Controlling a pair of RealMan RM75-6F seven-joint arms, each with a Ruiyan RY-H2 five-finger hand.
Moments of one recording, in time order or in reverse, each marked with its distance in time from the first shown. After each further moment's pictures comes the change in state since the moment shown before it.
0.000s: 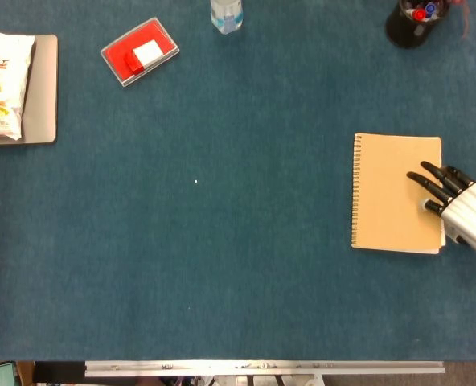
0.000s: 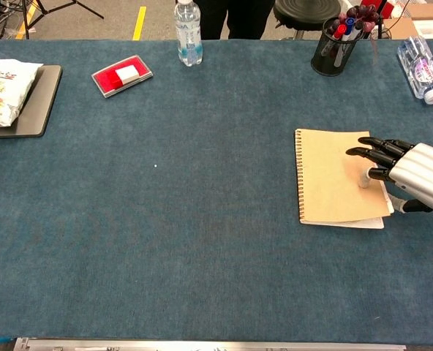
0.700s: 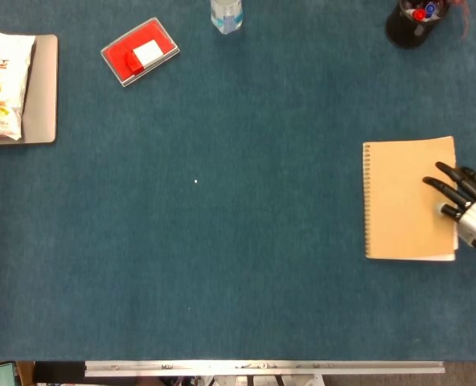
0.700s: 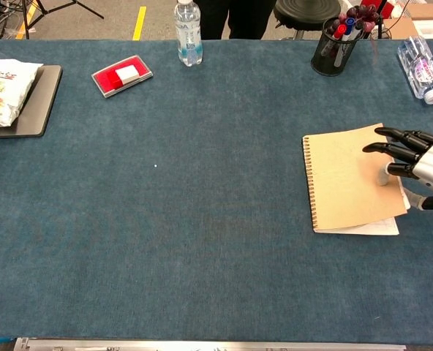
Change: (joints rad) left arm 0.000 -0.002 -0.001 0.000 -0.002 0.000 0.007; right arm -0.021 0.107 0.003 -0.119 -0.011 0.112 -0.052
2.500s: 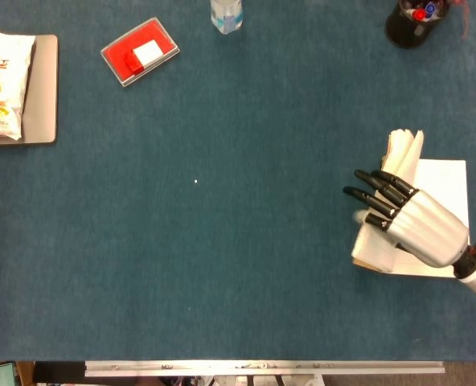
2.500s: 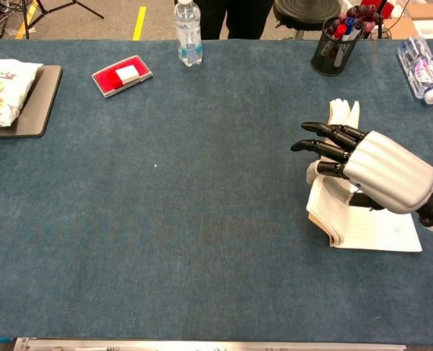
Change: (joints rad) left arm 0.010 0.013 0.001 -0.006 0.008 0.018 -0.025; right arm 0.117 -0.051 0.085 -0.335 -0.116 -0.052 -0.182
